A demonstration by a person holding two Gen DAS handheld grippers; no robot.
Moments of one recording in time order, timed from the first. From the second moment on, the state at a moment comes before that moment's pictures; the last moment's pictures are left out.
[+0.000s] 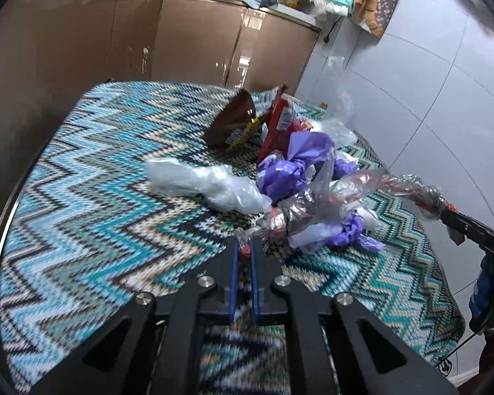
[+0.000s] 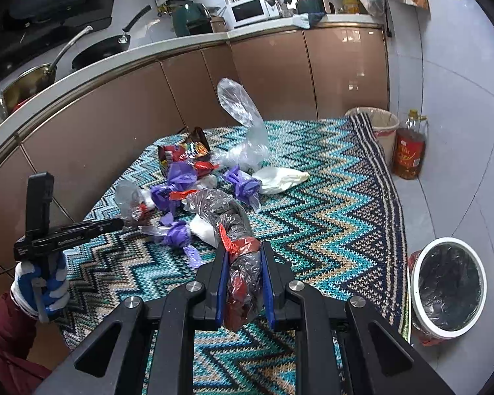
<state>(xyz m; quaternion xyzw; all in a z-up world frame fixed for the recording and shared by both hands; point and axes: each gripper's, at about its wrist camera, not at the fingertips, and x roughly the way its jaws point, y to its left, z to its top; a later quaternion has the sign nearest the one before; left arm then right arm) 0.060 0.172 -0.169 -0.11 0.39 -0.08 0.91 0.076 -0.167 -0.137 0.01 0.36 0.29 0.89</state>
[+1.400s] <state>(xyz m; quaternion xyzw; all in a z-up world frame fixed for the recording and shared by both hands) 0.254 -0.327 -0.194 0.12 0.47 -0.30 0.82 0.151 -0.489 -0.214 0.11 0.38 -0.04 0.92</state>
